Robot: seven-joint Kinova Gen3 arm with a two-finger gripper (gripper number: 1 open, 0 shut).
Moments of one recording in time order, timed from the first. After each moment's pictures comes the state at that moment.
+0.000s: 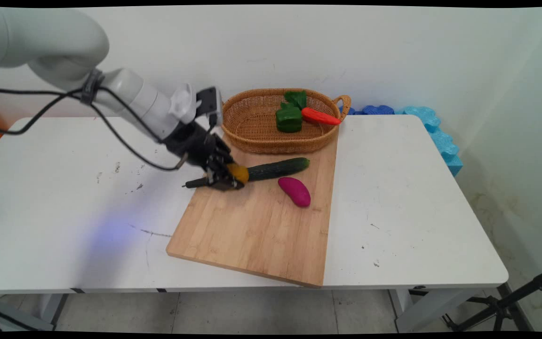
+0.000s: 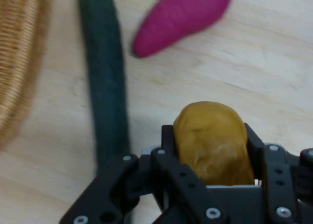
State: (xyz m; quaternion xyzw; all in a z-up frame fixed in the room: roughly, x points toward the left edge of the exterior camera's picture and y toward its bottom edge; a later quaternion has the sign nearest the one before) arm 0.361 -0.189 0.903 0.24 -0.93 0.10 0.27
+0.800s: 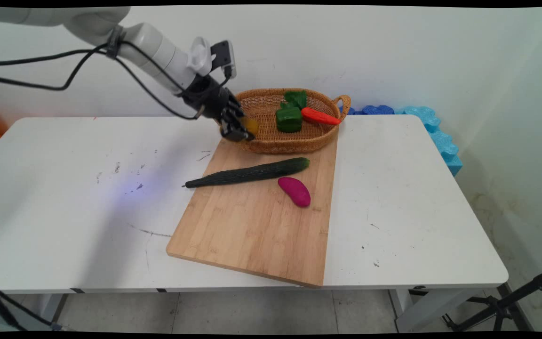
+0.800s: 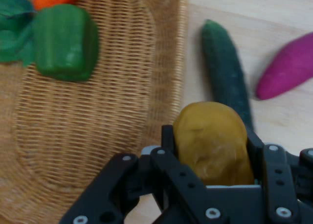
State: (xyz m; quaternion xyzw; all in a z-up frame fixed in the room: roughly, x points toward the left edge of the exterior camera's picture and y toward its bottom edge) arm 0.379 -0.281 0.936 0.23 -0.92 0.17 0.27
